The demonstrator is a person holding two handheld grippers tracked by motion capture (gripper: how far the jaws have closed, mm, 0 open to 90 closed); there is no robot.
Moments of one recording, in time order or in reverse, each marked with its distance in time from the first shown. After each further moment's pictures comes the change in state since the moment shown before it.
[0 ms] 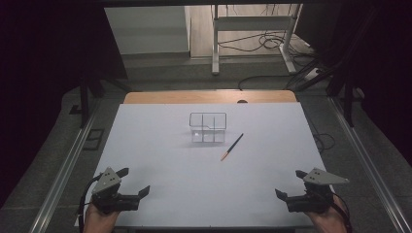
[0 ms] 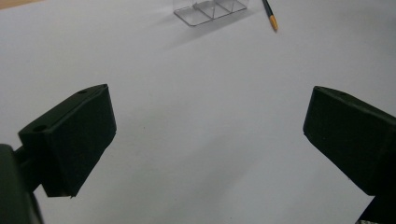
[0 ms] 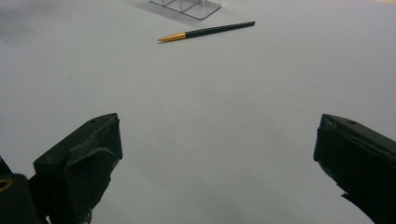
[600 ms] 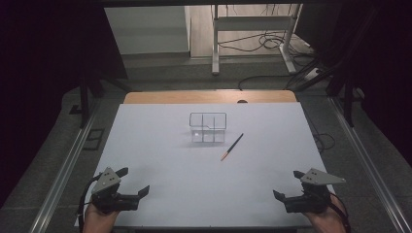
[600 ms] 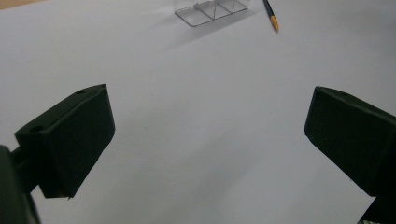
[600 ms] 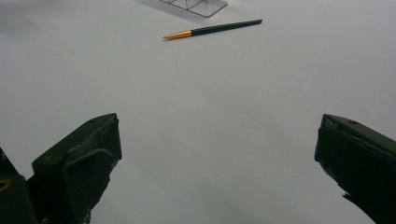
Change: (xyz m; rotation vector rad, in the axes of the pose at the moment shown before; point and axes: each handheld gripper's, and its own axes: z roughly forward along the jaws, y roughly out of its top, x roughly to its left) left arm 0.001 0.000 0.000 -0.004 -0.005 -0.003; right arm 0.004 0.001 0.003 0.011 0.012 -0.008
